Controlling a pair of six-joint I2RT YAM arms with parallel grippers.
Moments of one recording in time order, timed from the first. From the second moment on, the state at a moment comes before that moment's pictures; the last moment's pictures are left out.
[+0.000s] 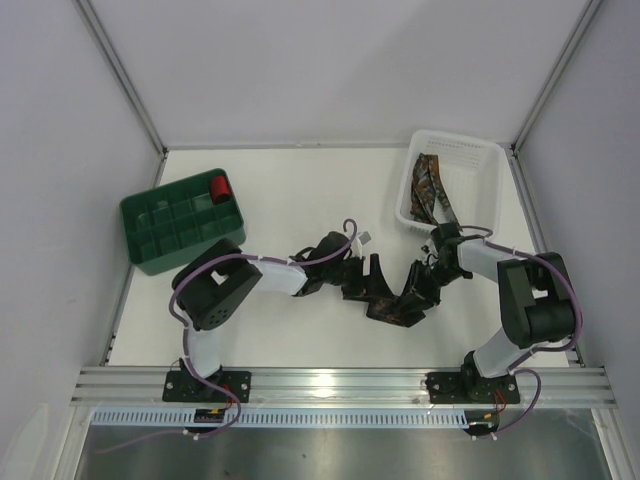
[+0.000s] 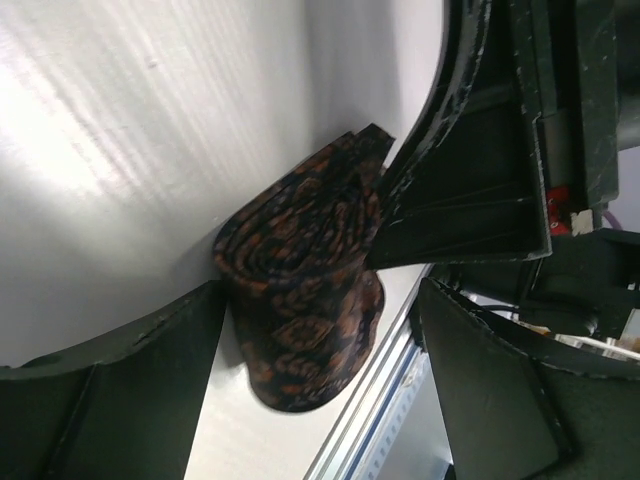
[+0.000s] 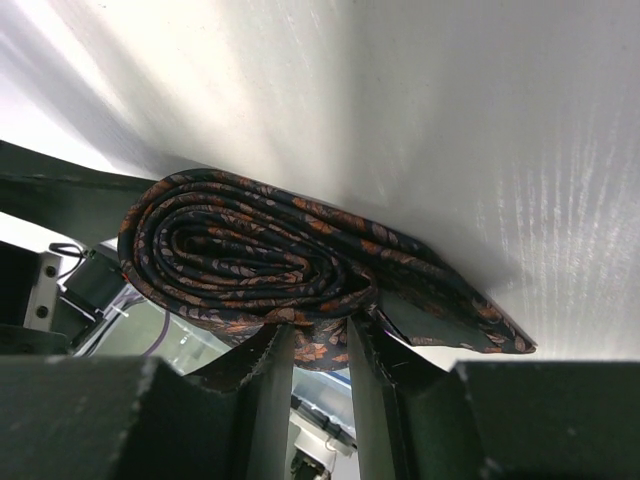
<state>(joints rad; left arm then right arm) -0.86 1.91 0.93 0.33 0.51 -0.88 0.19 1.60 0.77 -0.66 -0.58 0.52</state>
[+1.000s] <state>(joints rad) -0.87 1.99 0.90 0.51 0.50 -0.98 0.19 1.62 0.77 -0.66 -0.59 0.52</state>
